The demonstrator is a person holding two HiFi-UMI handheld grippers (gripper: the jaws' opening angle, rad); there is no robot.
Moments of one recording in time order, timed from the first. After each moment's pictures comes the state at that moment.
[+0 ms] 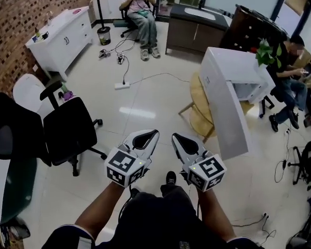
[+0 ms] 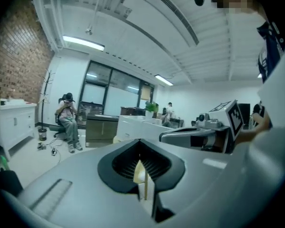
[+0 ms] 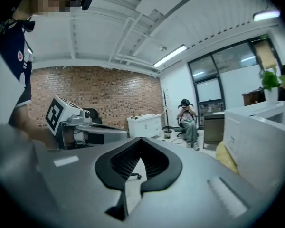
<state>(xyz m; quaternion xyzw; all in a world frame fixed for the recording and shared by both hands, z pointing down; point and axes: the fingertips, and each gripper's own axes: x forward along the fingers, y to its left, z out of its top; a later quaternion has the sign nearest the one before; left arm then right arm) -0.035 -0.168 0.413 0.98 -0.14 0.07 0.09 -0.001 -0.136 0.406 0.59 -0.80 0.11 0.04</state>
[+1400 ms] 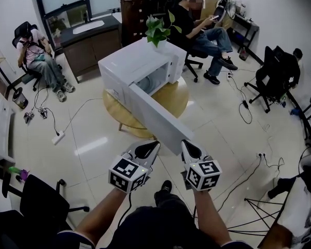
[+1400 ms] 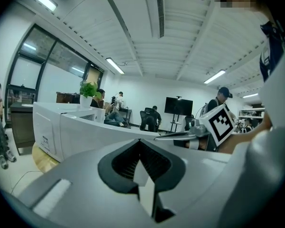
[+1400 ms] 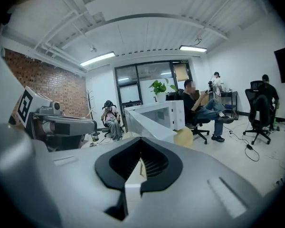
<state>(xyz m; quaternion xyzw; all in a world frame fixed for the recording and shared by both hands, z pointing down) 0.212 -0.033 0.436 0.97 0.21 0.12 0.06 0.262 0.039 0.462 0.88 -0.43 0.18 -0.01</state>
